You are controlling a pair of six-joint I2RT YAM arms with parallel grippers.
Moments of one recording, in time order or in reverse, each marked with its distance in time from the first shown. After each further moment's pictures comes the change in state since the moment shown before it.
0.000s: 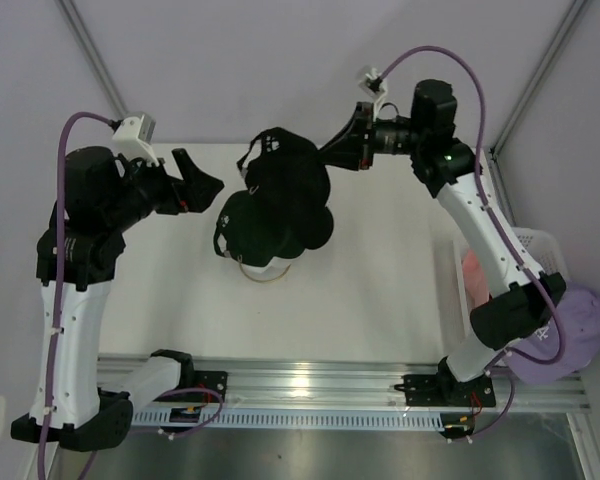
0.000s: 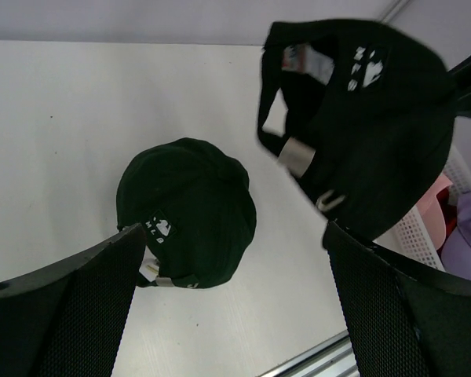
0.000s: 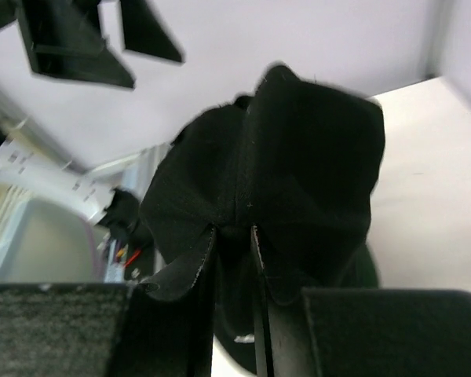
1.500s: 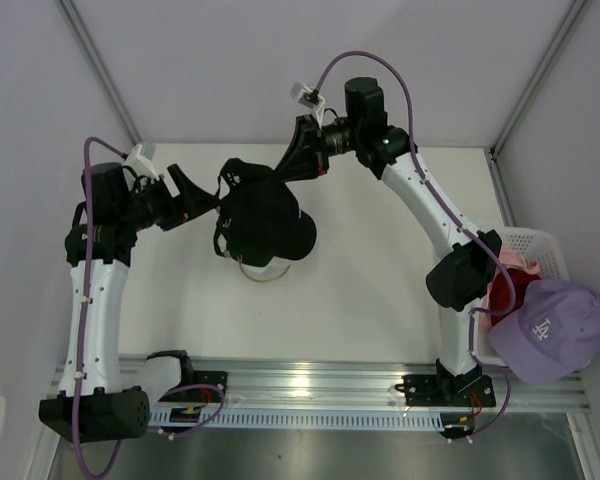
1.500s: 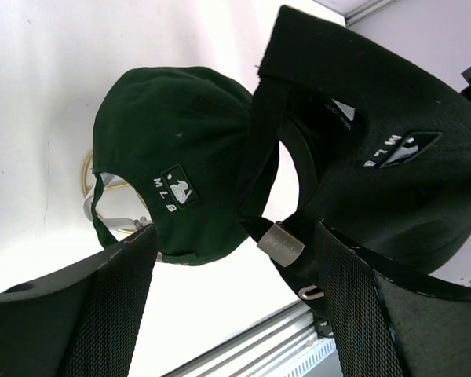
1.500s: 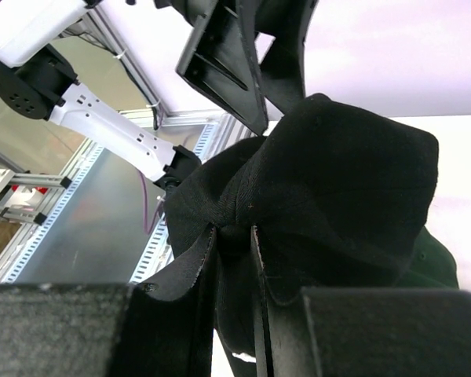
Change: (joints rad) left arm 0.249 0.014 -0.343 0.134 0.311 -0.166; right arm 0.186 0.400 0.361 -0.127 -0.284 -0.116
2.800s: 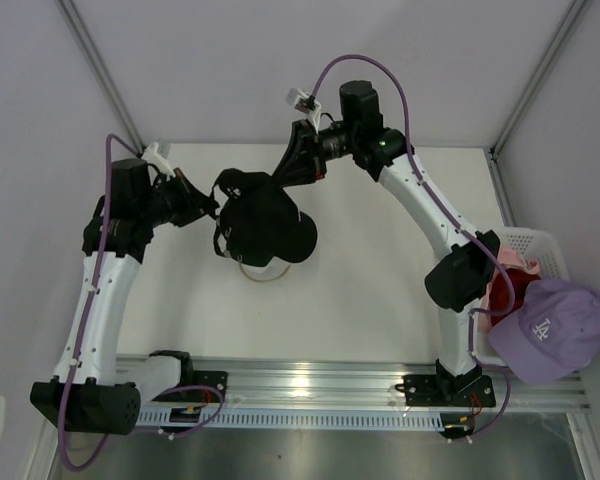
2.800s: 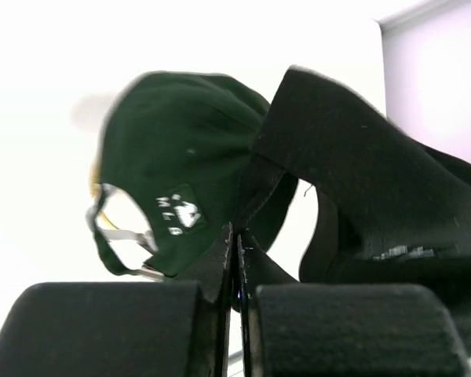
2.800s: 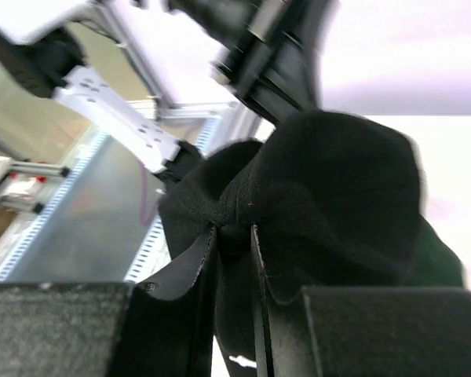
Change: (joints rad) left arm -0.143 0.044 -0.021 0.053 -0.198 -0.081; right arm 0.016 0.000 -0.004 -0.027 -0.023 -0.042
